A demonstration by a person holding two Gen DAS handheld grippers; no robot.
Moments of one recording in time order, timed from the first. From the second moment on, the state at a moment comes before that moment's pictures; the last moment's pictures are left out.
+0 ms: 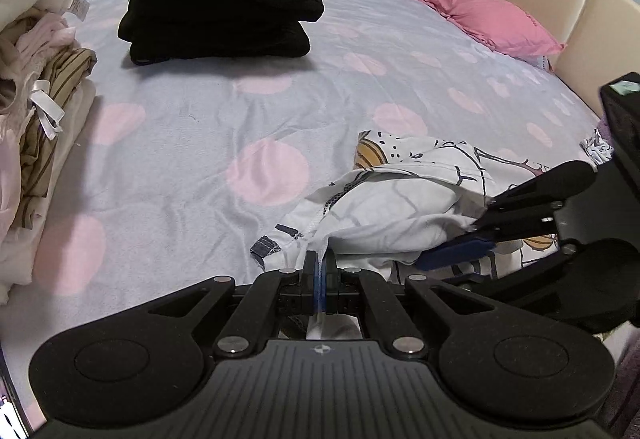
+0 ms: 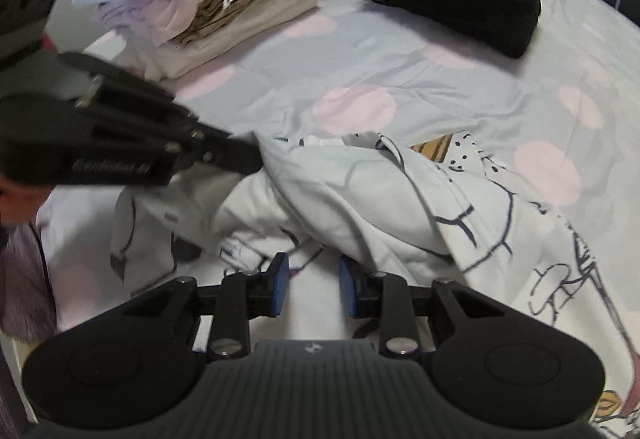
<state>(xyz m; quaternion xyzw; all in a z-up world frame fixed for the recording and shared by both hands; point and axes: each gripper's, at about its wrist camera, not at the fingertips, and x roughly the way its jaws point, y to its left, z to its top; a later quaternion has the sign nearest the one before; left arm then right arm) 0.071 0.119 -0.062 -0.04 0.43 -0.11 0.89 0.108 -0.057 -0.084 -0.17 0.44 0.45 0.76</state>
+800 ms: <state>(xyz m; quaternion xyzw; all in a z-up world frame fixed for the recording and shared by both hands) -0.030 0.028 -0.034 0.21 0.33 -0.20 0.90 0.084 -0.144 -0.027 0.03 0.47 0.46 0.76</state>
